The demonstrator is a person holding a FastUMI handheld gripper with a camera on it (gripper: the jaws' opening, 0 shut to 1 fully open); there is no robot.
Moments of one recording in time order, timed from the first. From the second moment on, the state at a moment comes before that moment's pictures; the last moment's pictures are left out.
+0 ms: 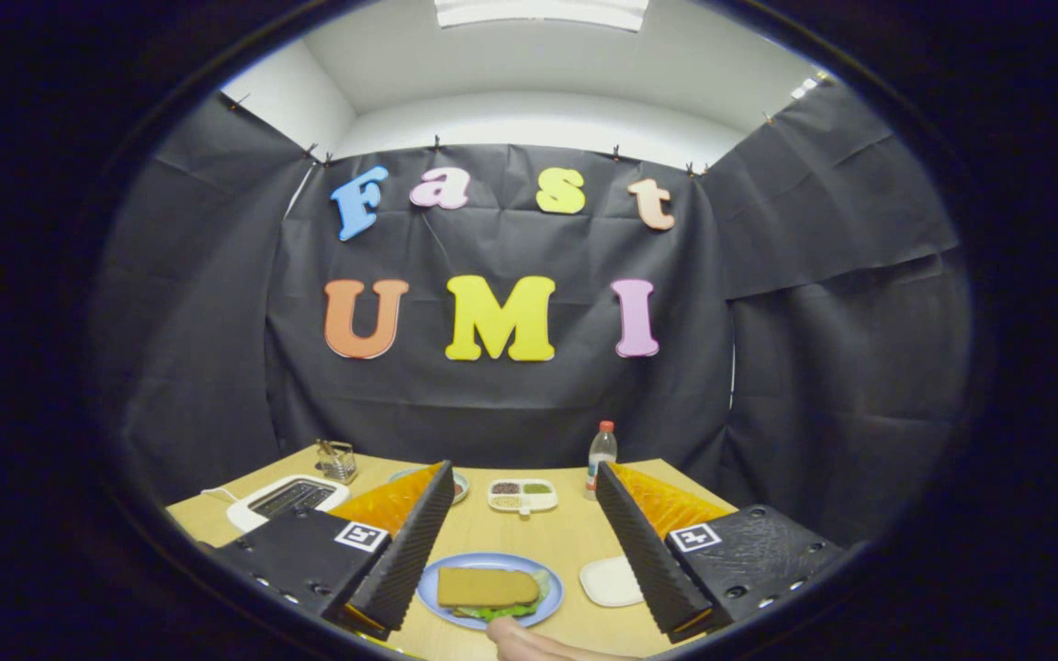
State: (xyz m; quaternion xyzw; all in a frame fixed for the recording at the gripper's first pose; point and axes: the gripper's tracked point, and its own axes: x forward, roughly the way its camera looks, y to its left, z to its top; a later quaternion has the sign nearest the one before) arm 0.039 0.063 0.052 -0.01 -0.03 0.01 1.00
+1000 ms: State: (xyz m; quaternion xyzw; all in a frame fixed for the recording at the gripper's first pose) arm 0.018 0.060 0.038 0.00 0.01 0.03 1.00
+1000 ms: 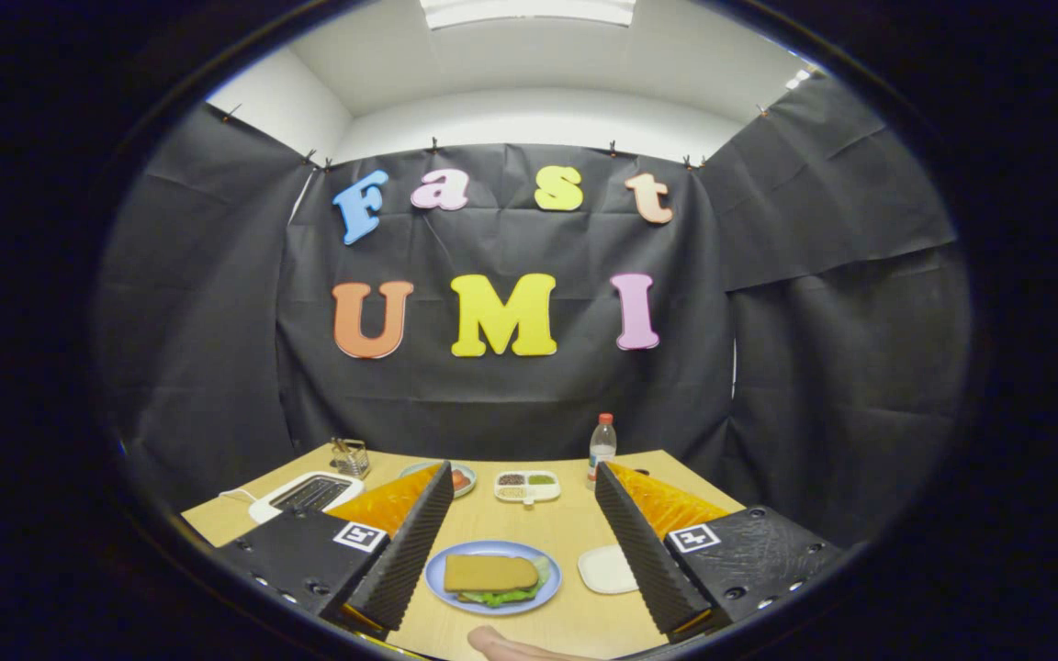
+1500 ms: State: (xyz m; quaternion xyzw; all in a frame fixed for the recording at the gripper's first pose) arm 0.017 0.064 0.032 0.00 0.01 0.03 1.00
